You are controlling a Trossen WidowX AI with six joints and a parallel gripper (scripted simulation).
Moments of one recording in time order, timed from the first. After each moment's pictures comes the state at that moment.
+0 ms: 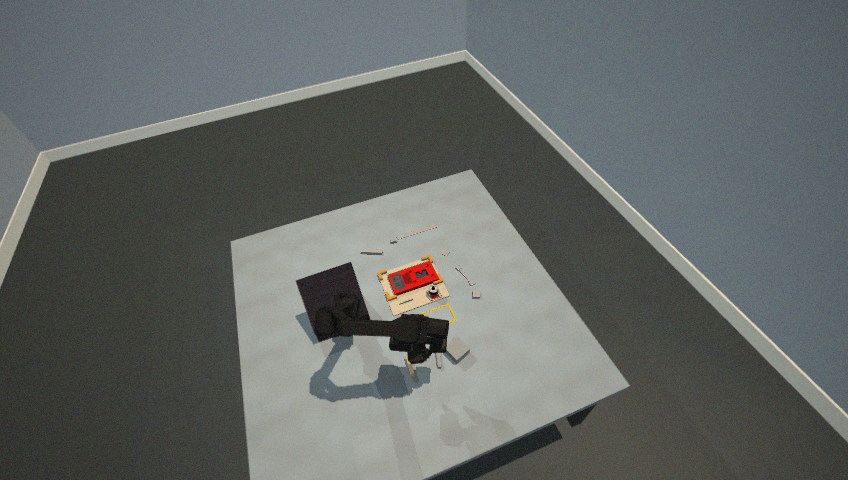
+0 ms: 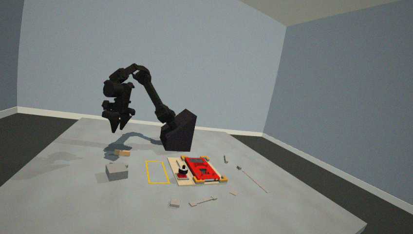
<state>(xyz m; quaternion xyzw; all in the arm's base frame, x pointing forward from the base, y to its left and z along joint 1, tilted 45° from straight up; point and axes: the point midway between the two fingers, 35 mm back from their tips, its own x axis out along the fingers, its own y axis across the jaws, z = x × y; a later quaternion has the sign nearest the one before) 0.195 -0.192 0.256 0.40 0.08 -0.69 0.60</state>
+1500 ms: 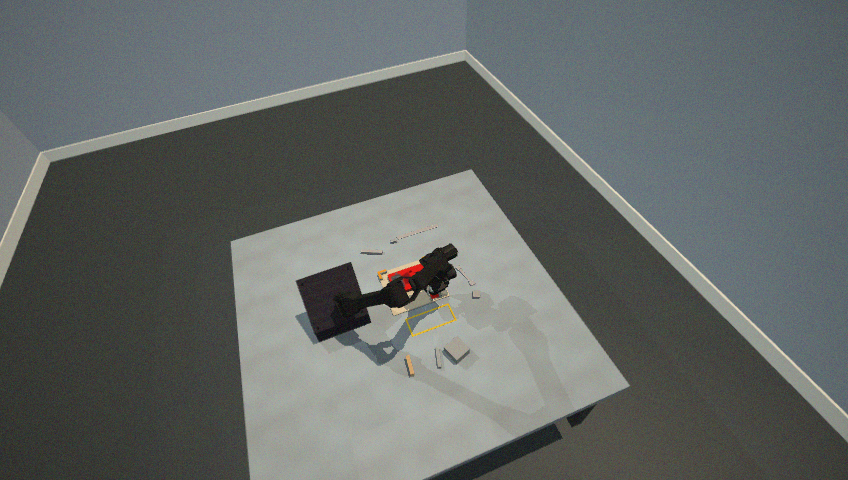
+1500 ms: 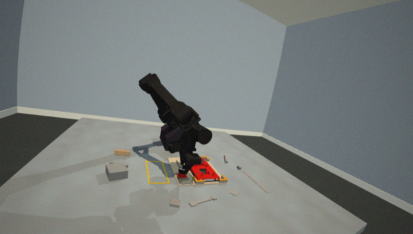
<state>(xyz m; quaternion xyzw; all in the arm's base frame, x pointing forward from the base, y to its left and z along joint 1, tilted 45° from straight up) 0.360 -0.050 -0.006 0.28 0.26 -0.65 0.66</state>
